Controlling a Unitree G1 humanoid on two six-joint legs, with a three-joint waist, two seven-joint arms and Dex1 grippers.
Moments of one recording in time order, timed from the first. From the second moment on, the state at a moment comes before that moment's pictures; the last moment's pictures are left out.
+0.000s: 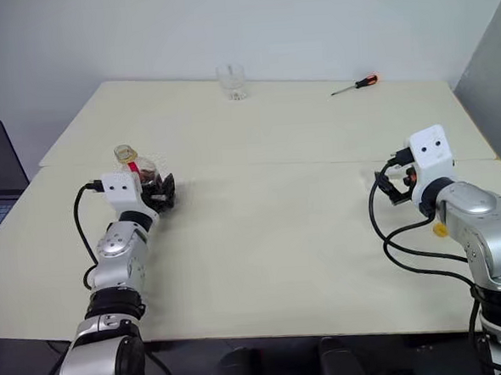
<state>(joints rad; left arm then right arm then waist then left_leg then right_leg) -0.56 0.38 0.26 0.67 -0.15 -0.15 -0.23 -0.41 -0.69 -0.15 -0.39 0.37 1.01 0.26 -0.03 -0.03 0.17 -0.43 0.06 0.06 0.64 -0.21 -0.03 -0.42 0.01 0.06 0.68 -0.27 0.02</state>
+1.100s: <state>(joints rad) -0.20 0.41 0.00 -0.28 -0.32 0.48 -0.49 -0.61 -0.20 -0.61 -0.13 0.58 1.08 0.01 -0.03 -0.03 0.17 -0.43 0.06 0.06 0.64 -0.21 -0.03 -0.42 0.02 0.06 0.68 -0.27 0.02</state>
